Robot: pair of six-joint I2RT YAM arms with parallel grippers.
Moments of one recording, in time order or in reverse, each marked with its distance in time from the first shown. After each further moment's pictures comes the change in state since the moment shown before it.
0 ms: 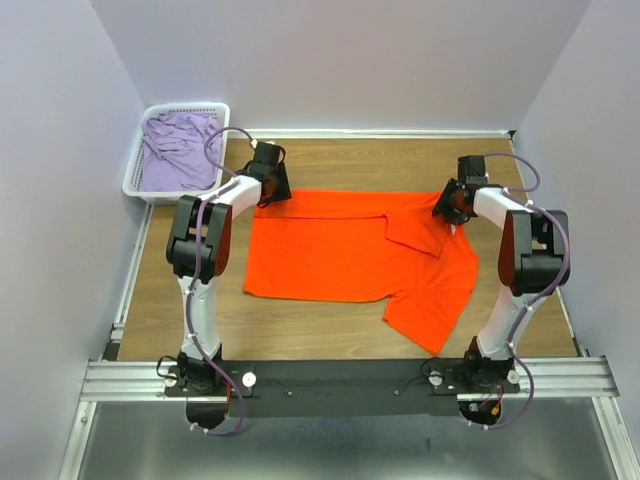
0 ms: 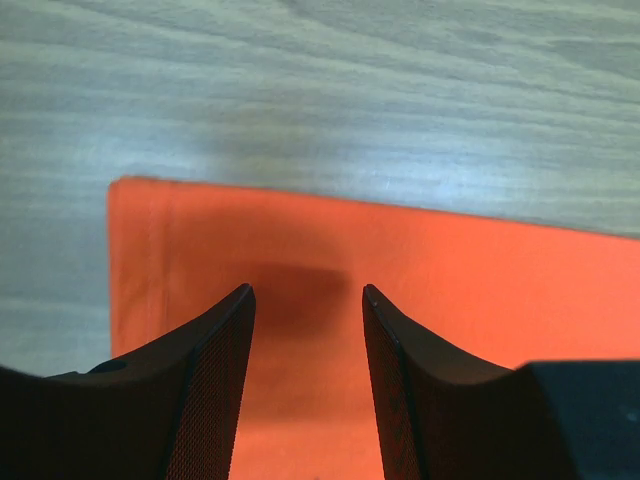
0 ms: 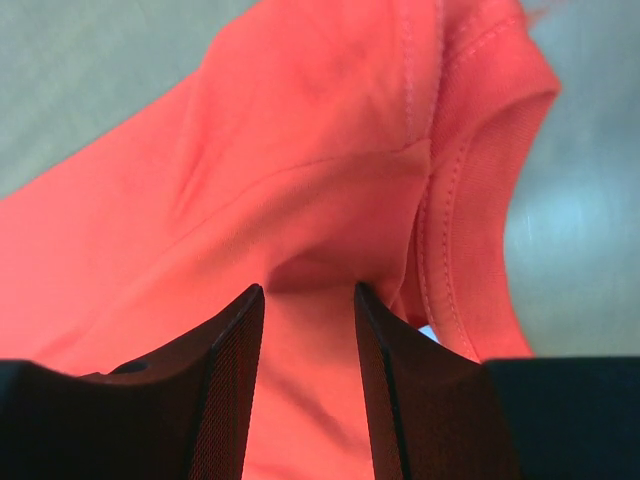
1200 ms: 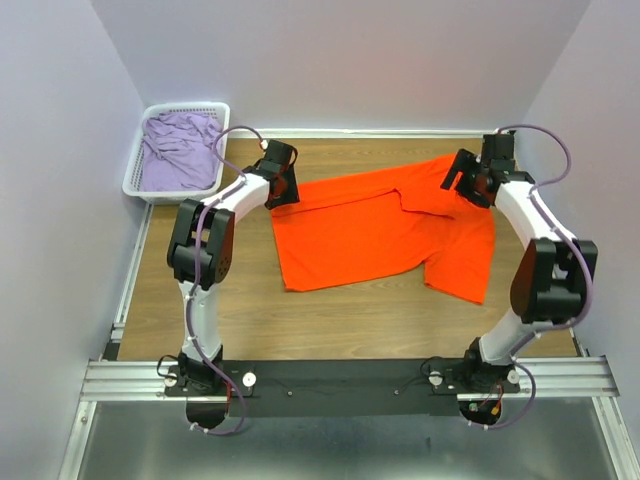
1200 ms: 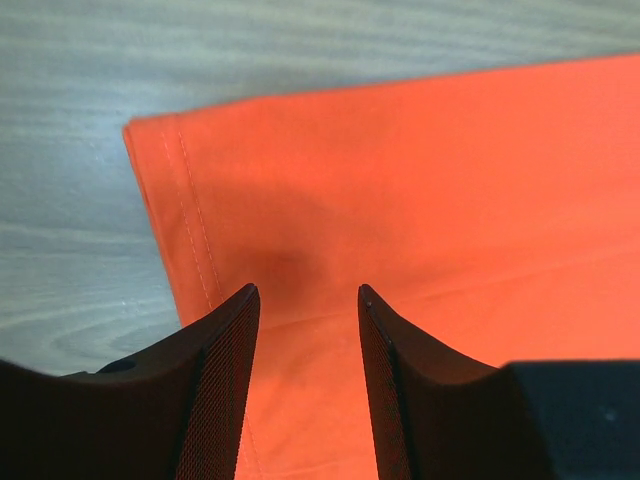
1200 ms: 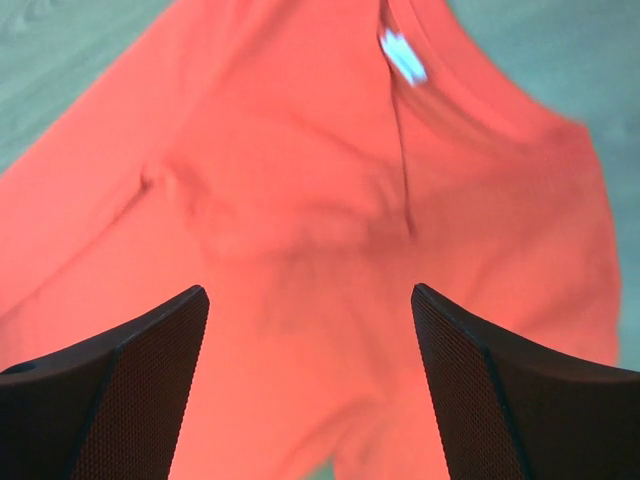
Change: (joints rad) left arm -0.064 -0.050 0.041 -0.150 -0.025 -0.041; right arm -0.038 -0.143 0.162 -0.107 -0.027 -0.110
